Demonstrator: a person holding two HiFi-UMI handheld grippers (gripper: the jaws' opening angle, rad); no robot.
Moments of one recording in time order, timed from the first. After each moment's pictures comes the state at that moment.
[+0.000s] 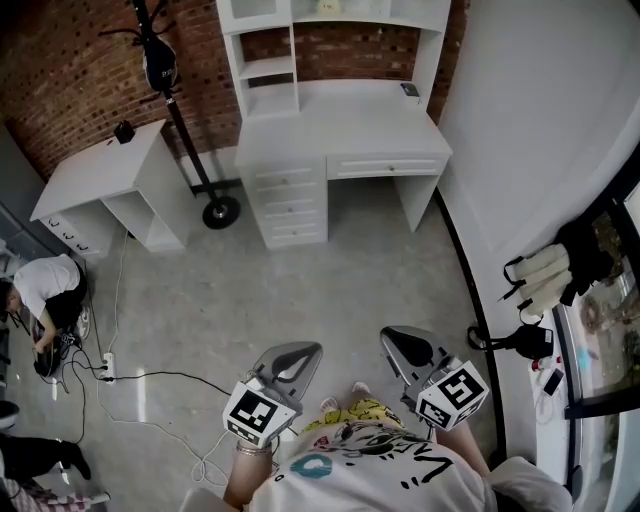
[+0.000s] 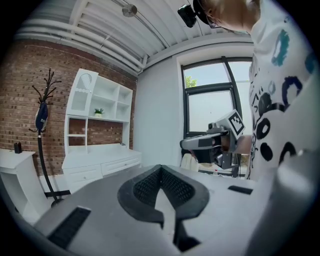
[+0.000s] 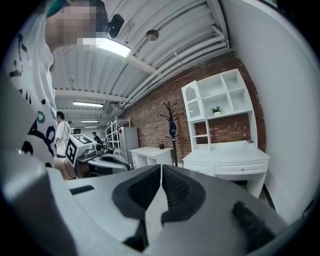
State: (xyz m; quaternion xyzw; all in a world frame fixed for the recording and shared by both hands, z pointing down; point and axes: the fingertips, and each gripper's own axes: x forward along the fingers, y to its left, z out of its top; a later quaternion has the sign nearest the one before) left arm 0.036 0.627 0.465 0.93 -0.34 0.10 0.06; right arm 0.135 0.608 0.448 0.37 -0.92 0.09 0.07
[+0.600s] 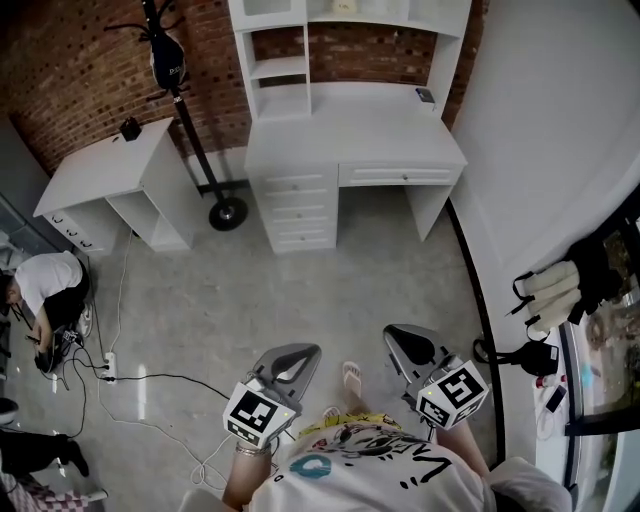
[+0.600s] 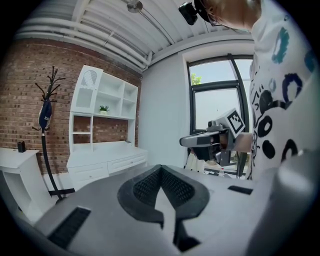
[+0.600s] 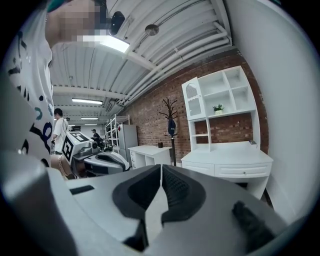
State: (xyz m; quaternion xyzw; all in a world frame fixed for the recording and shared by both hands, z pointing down) left arm 0.013 0.575 0.475 0.93 -0.36 0.11 0.07; right arm 0.119 0.546 0.457 0.37 -0.92 0.08 0.09
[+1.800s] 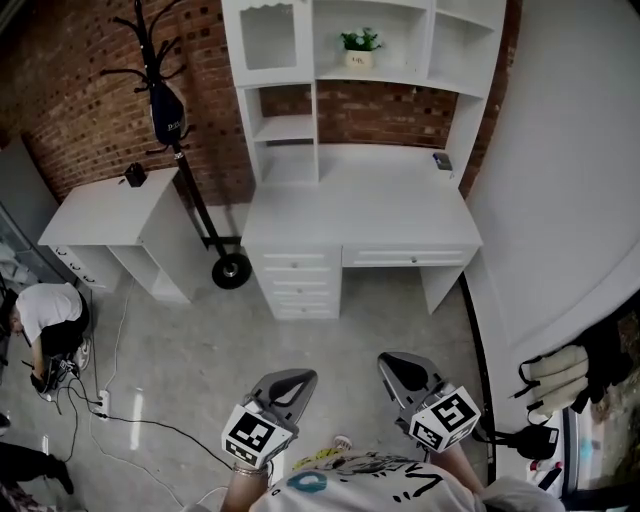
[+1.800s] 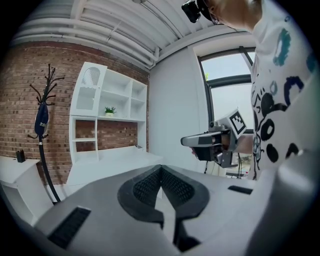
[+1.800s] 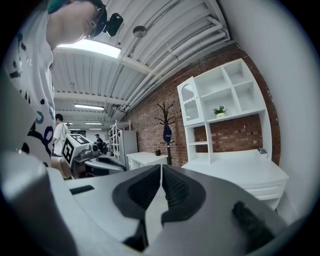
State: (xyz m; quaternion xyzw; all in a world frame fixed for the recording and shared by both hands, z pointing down) left arm 0.043 0.358 0.455 0.91 -0.40 0.11 0.05; right arm 0.148 0.325 0.437 0.34 -0.94 0.07 0.06
